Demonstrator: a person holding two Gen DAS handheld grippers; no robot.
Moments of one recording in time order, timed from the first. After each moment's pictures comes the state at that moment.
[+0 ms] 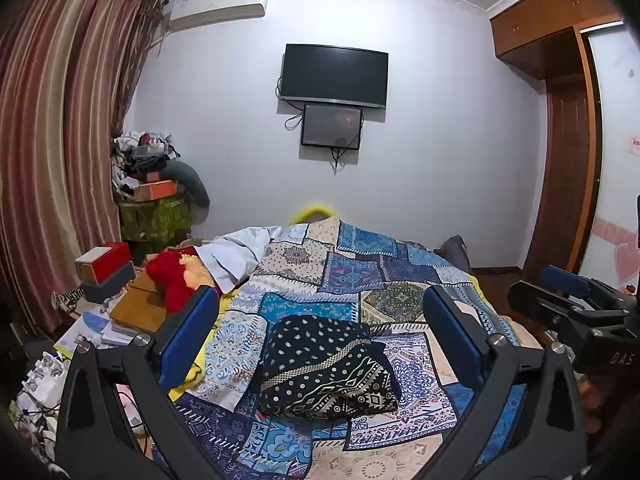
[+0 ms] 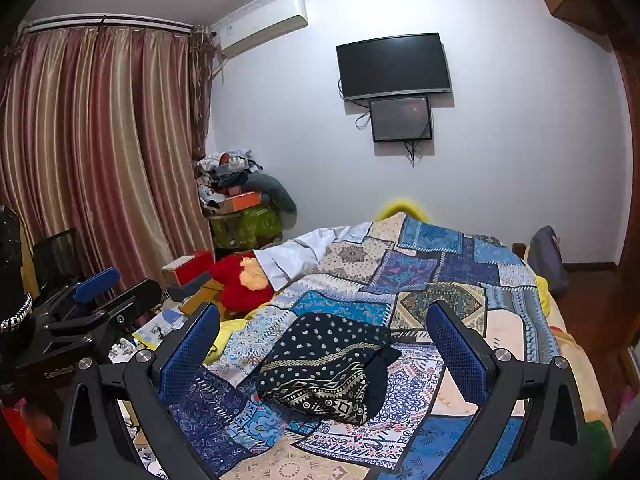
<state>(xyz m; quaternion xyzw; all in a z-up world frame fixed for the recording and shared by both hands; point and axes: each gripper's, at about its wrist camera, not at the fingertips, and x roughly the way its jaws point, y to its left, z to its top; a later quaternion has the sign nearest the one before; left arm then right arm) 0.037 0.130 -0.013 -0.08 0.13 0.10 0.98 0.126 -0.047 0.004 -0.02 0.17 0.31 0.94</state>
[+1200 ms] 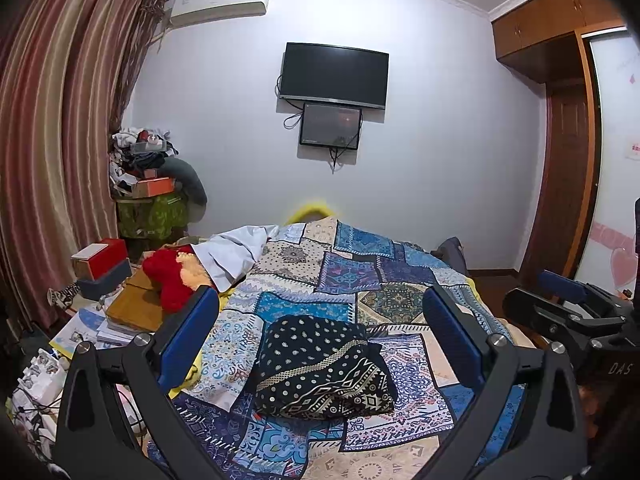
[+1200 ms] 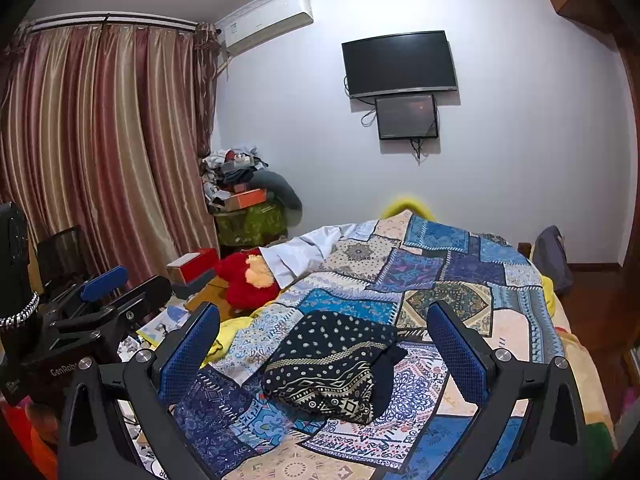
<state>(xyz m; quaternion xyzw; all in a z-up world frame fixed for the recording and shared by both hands) 0.041 0.129 -0.010 -0.08 0.13 0.09 0.98 0.123 -0.034 -0.002 -0.02 0.18 0.31 0.93</state>
